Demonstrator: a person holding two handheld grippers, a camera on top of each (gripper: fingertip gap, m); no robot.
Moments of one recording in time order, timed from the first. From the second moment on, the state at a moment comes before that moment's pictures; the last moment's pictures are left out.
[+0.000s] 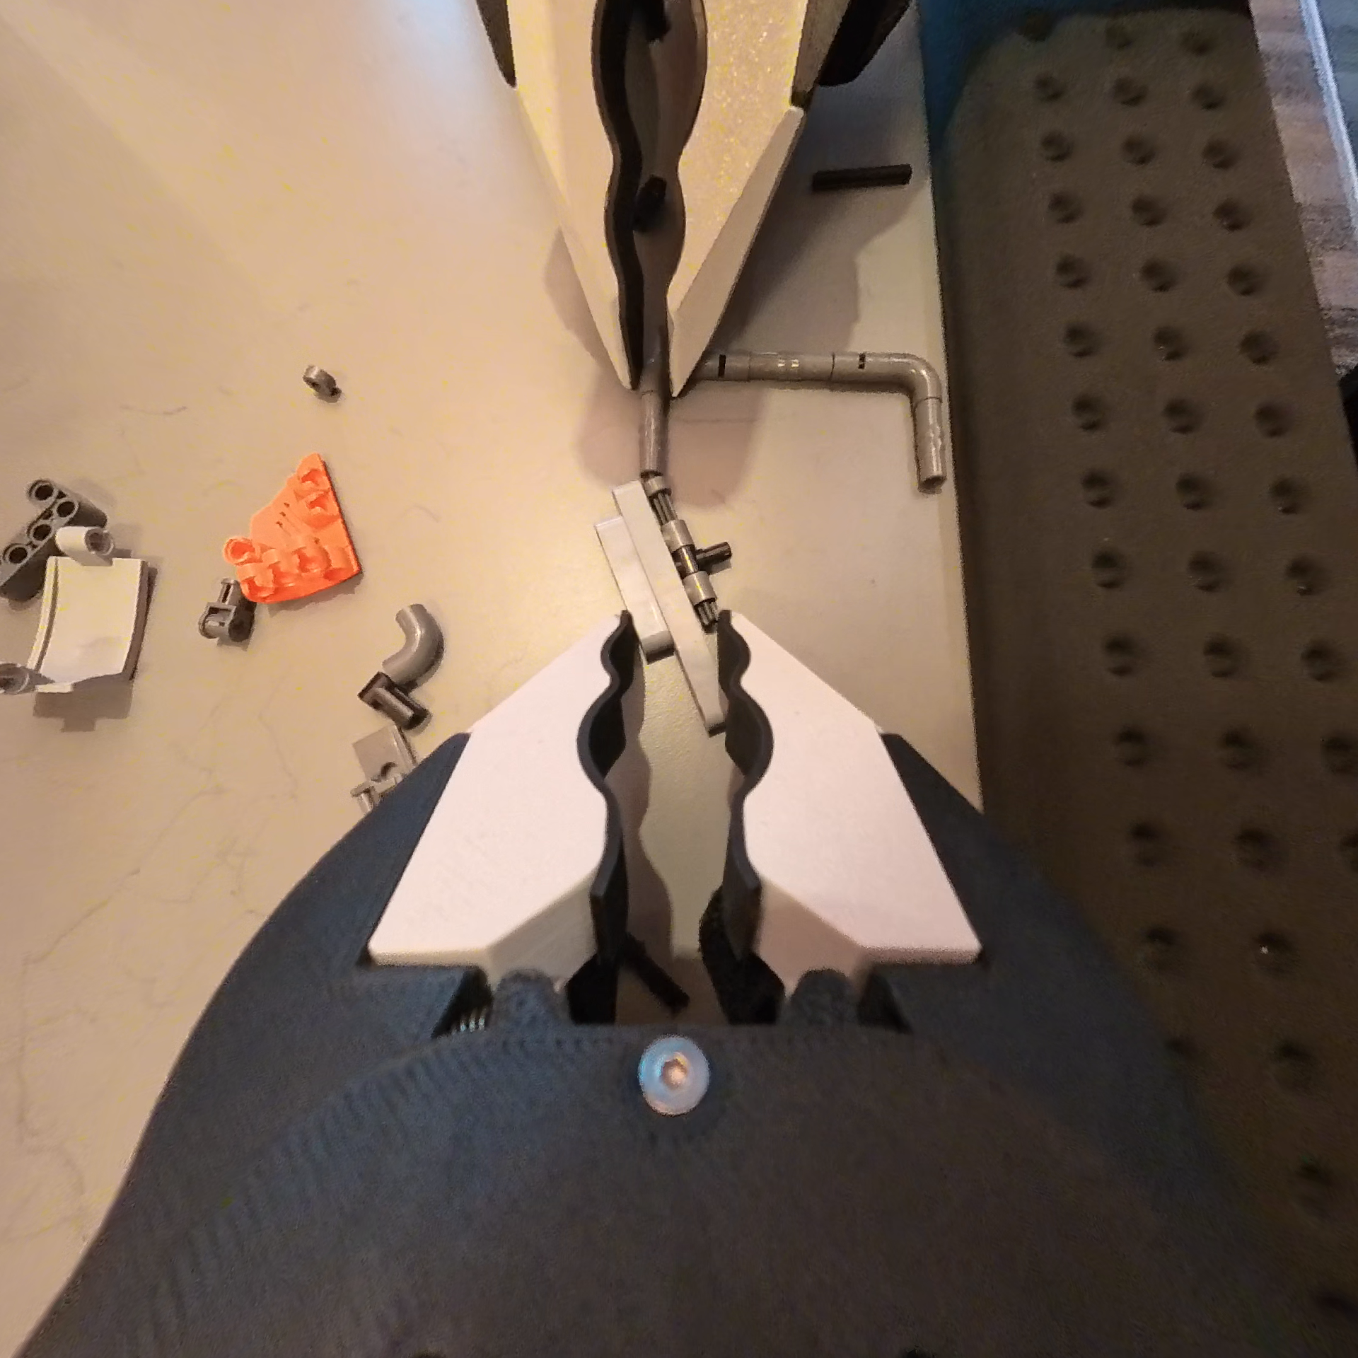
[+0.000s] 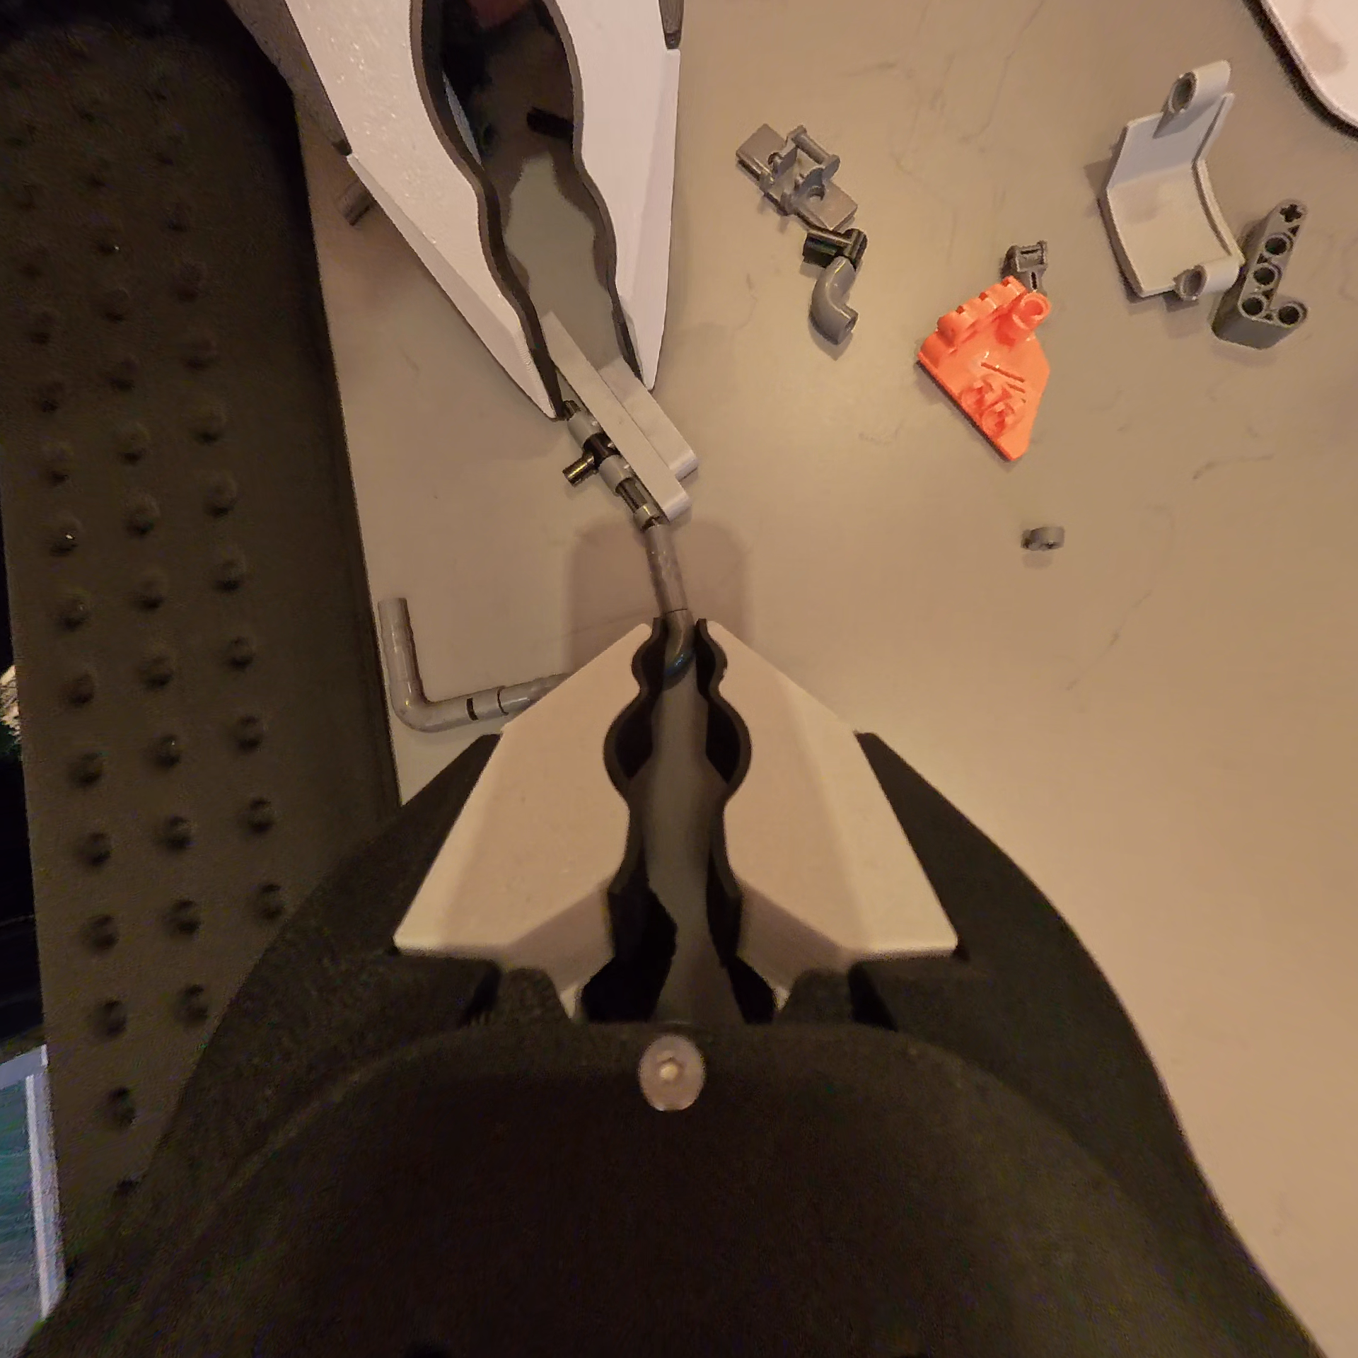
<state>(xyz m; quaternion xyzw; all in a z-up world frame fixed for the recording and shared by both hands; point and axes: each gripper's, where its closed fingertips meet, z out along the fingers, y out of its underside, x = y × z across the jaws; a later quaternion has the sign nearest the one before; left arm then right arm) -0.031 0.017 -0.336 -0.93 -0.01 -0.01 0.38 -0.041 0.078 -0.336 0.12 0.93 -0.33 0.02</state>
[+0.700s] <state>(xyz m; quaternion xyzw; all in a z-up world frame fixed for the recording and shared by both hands) -0.029 0.017 -0.336 -0.92 0.05 -0.04 0.38 -0.048 0.070 -0.336 0.05 0.95 -0.30 0.06</state>
